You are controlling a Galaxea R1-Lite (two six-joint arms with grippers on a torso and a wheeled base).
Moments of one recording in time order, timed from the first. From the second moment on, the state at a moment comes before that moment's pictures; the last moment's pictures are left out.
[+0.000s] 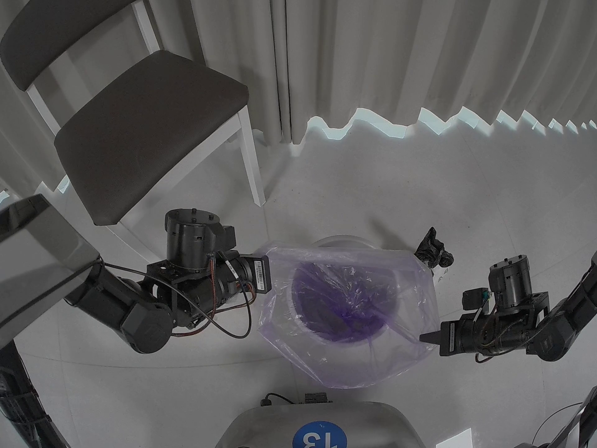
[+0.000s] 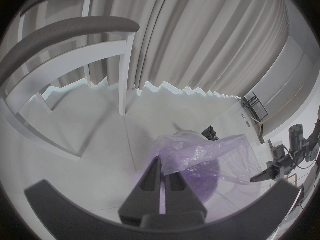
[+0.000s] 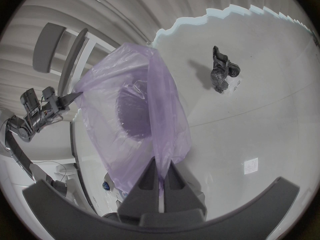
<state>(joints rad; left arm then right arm) -0.53 1.98 -0.84 -0.78 0.06 -0.24 0.33 1.86 -0.44 -0.64 0.29 0.36</state>
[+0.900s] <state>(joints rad) -0.61 2.06 -1.03 -0.70 0.12 -0.28 0.21 1.86 -0.45 -0.64 0.30 0.33</state>
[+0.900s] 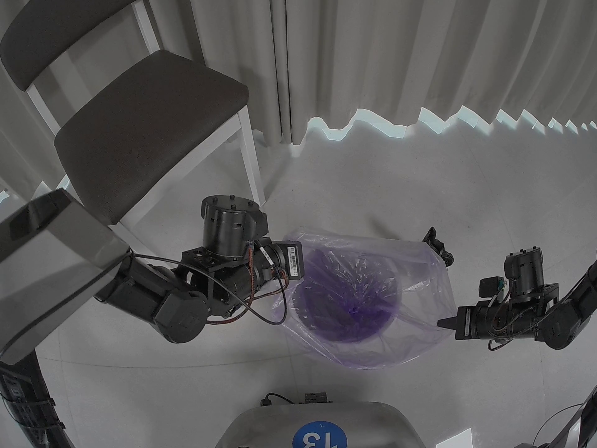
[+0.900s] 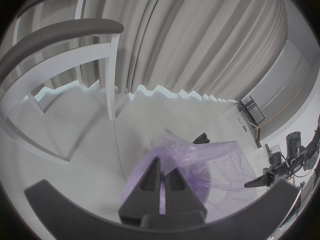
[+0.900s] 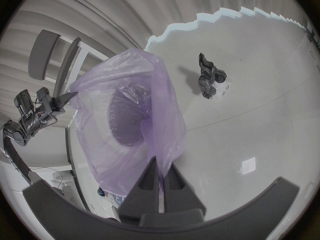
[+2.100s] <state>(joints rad) -0.56 2.11 -1.04 -0.72 0.14 -0.29 0.28 2.09 -0.38 -0.98 0.25 0.33</state>
